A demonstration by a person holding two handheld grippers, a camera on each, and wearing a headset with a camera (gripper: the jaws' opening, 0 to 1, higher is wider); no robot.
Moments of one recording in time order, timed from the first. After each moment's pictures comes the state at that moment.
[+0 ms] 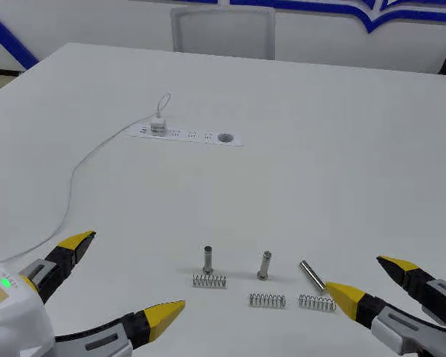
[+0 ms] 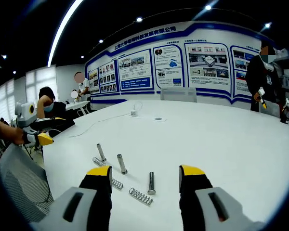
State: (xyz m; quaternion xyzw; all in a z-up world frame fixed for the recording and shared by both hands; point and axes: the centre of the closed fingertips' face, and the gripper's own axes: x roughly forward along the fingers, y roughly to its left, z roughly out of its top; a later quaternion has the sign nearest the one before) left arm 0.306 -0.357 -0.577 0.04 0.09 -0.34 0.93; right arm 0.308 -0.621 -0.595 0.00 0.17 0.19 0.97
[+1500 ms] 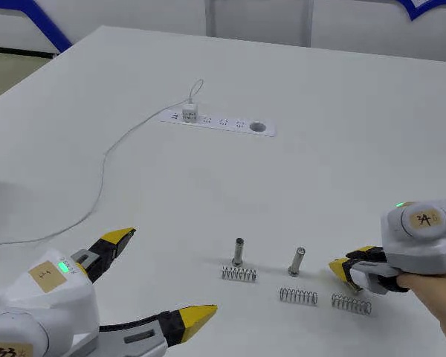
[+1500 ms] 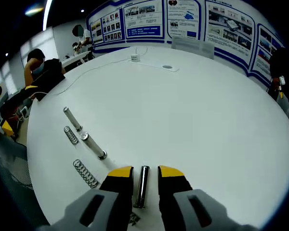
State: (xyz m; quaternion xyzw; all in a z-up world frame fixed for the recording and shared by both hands) left arm 0.303 -0.359 -0.598 0.06 0.13 -0.35 0.92; right arm 0.369 -0.601 -0.696 -0.08 0.40 0.22 0.89
